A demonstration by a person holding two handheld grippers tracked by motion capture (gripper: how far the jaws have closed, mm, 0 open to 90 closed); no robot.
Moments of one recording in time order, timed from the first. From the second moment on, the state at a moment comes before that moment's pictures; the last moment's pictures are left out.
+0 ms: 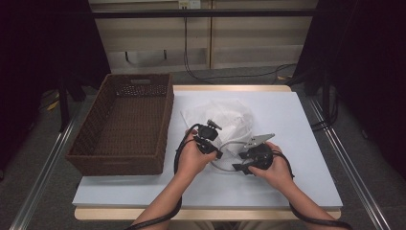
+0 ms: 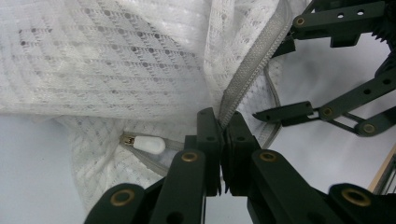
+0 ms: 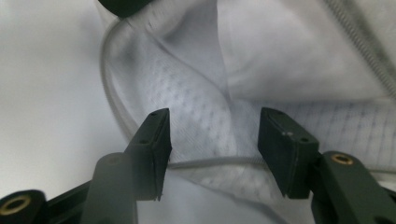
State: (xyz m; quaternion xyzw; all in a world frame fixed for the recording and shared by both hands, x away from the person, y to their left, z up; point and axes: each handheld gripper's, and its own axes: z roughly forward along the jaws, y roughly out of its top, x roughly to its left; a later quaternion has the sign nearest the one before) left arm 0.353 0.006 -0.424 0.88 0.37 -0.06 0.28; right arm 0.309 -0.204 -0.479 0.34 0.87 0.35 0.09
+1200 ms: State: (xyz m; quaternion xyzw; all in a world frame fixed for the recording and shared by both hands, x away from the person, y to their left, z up) left arm 0.334 0.041 -0.425 0.88 0.40 0.04 0.27; right arm 0.291 -0.277 -0.441 0.45 0.81 0.35 0.12
